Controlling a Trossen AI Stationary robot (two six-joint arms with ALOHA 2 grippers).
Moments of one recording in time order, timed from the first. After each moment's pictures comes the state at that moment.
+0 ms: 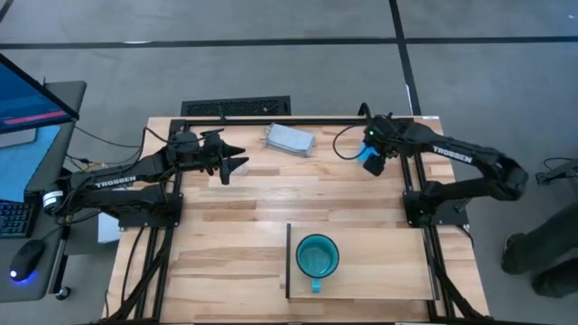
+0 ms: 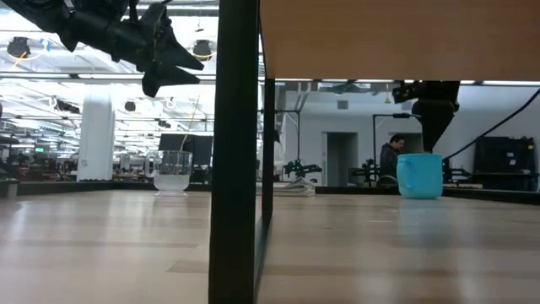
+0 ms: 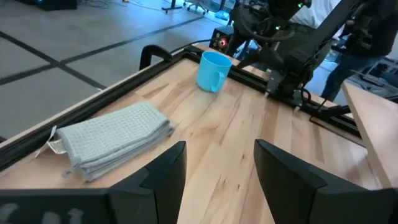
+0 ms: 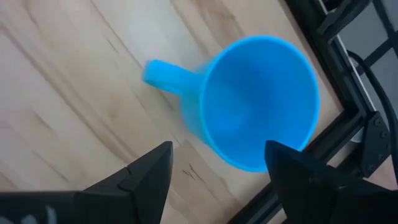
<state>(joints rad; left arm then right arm) 0.43 0.83 0.50 0.08 0.12 -0.27 -0.64 1.19 0.82 -0.92 0.24 -0.13</state>
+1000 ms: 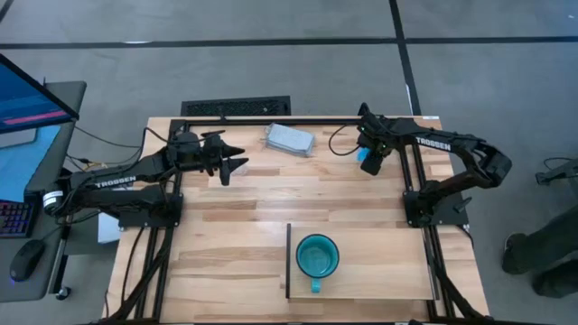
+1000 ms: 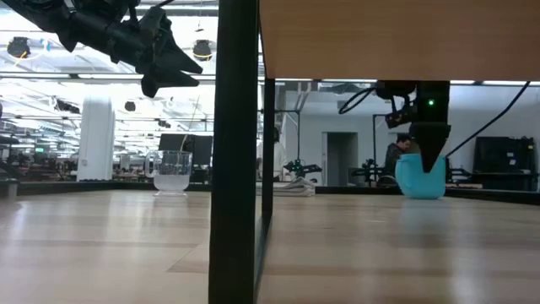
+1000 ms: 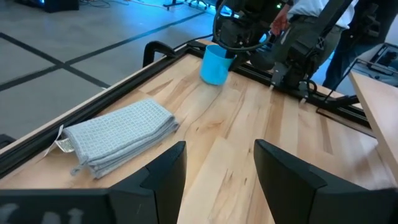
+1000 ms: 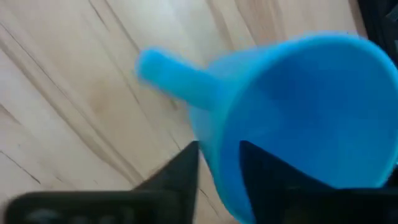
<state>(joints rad) 0.43 0.83 0.50 0.06 0.11 -0.23 -0.74 1.38 0.82 -0.84 0.15 -0.26</state>
